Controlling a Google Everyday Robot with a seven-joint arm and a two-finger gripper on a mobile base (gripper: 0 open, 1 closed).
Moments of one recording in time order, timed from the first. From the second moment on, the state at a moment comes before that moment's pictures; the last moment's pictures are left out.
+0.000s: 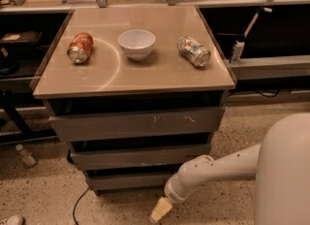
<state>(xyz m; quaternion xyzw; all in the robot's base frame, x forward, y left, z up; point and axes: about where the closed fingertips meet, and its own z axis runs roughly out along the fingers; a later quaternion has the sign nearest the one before) 0.427 -0.035 0.371 -0.46 0.86 0.19 0.10</state>
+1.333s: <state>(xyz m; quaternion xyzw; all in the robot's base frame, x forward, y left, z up) 0.510 -0.043 0.271 -0.46 0.85 0.20 0.16</state>
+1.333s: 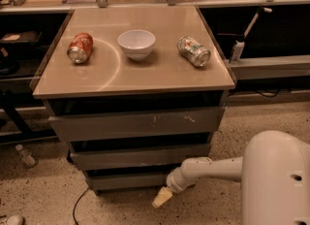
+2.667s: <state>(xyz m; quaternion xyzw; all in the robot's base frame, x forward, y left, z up) 0.564 -0.036 0.198 -0.46 0.85 0.19 0.16</state>
